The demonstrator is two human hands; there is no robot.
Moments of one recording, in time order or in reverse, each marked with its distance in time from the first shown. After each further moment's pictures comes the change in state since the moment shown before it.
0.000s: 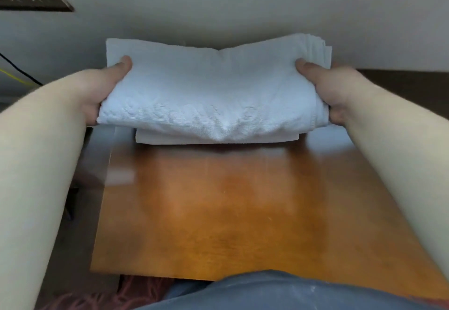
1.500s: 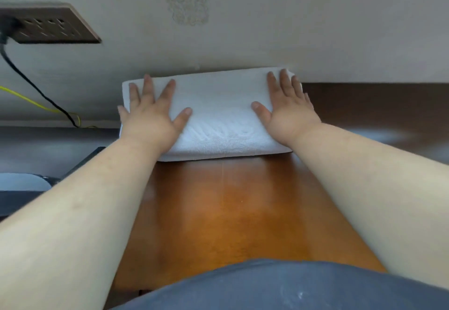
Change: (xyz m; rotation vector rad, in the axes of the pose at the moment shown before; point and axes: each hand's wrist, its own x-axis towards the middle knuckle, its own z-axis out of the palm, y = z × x) left_hand 0.017 -0.039 0.034 1.335 0.379 0.531; right_hand -0.005 0.039 0.070 -1.286 0.010 -0.477
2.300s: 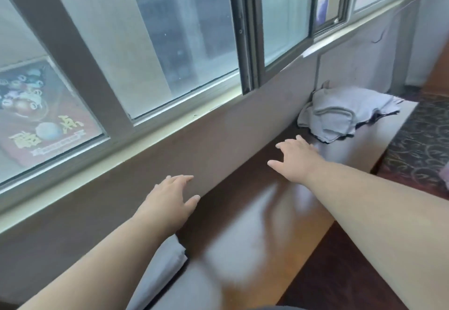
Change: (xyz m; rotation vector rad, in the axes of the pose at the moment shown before) left_hand -0.211 0.301 -0.250 0.001 0.089 0.866; right_hand -0.344 0.227 -0.265 0.081 0.461 0.619
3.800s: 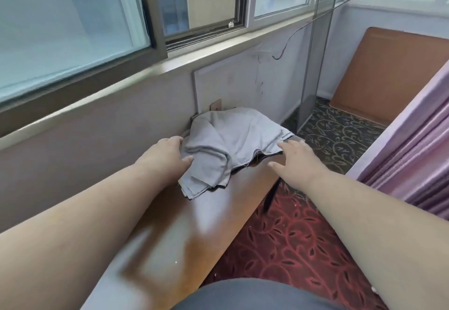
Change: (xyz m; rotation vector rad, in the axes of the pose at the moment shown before) left_hand 0.450 0.535 0.104 -0.133 -0.051 0.069; right_hand 0.241 0.568 -0.120 -0.102 -0.006 0.194
